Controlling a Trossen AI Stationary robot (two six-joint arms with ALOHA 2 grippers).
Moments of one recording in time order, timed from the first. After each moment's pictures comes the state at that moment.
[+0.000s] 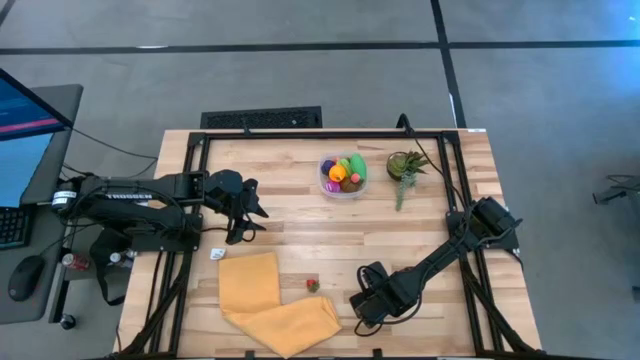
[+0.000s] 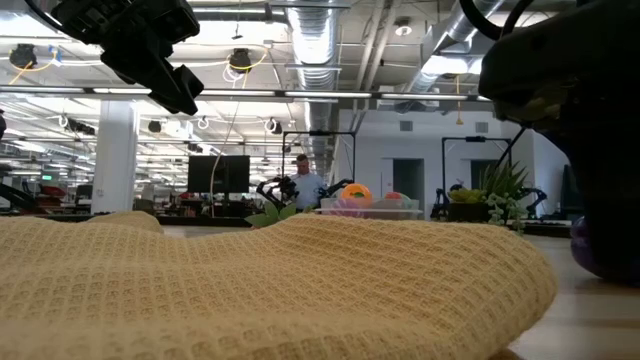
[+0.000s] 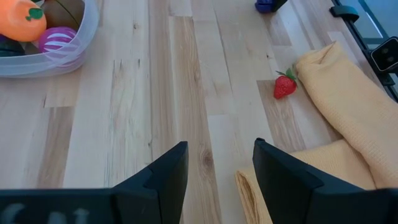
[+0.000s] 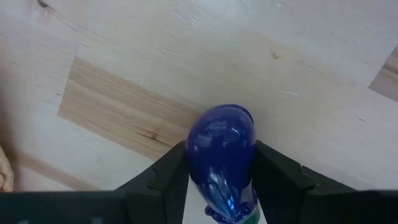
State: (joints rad) left arm 0.13 0.93 0.65 -0.45 0.28 0.08; right arm 0.65 1.97 1.29 -0.83 0.11 1.72
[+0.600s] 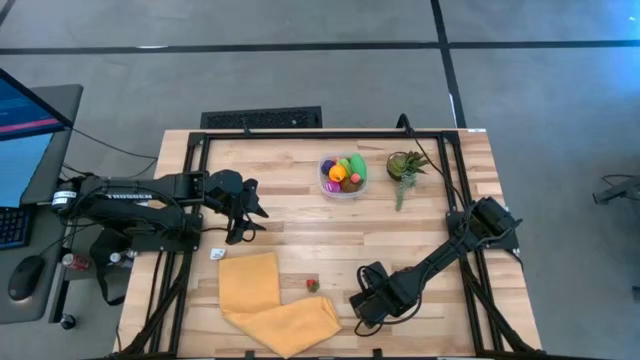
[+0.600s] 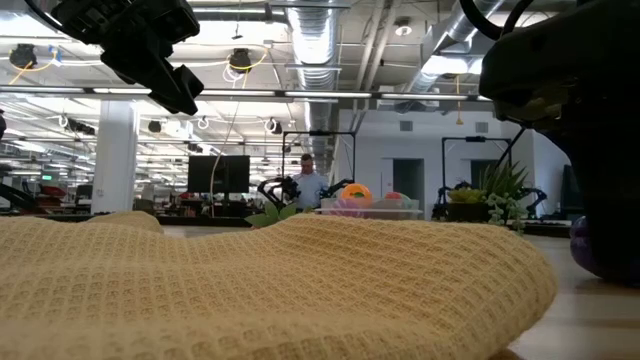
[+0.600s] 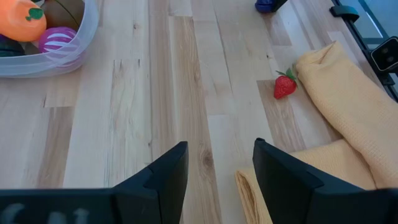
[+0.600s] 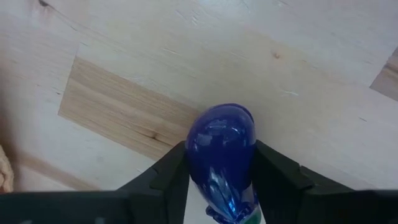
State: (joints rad) left arm 0.13 0.93 0.65 -0.45 0.28 0.08; right arm 0.65 1.97 1.29 -0.83 0.11 1.72
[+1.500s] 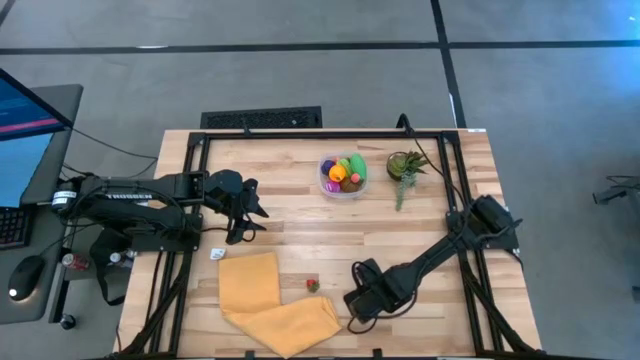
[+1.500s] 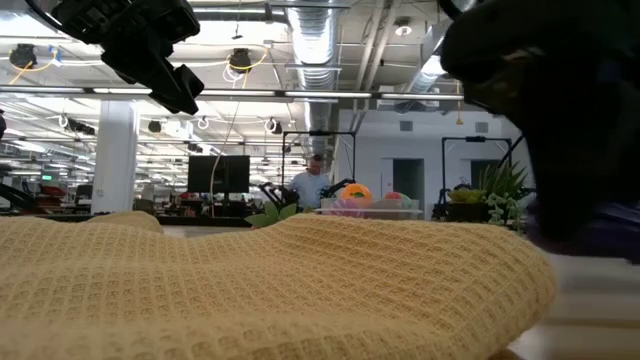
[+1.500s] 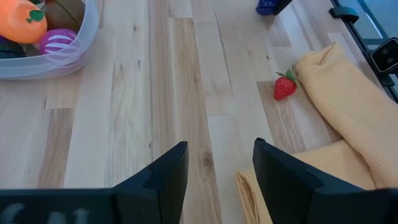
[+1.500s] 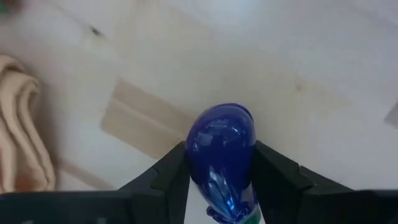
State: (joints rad) left arm 0.13 0.93 0.65 -0.45 0.28 0.08; right arm 0.61 1.97 1.33 -0.83 0.14 1.64
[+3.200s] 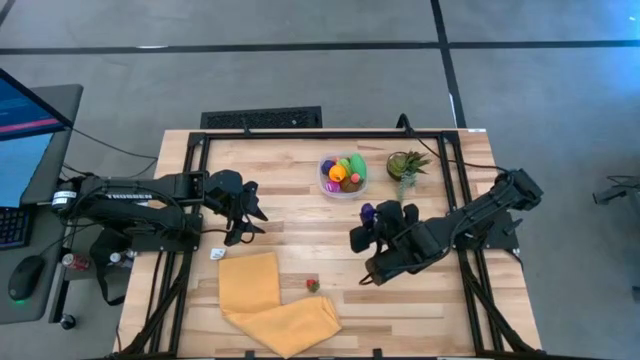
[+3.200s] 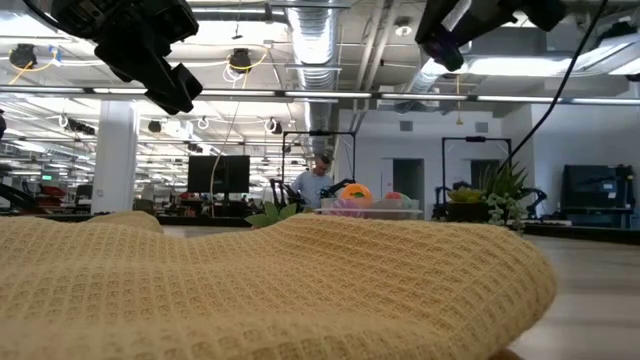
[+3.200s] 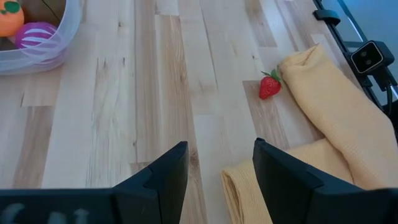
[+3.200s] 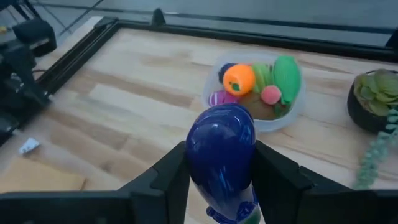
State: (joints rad) left arm 0.13 0.93 0.65 -0.46 0.33 0.06; right arm 0.49 1.63 1.43 -1.21 0.93 1.58
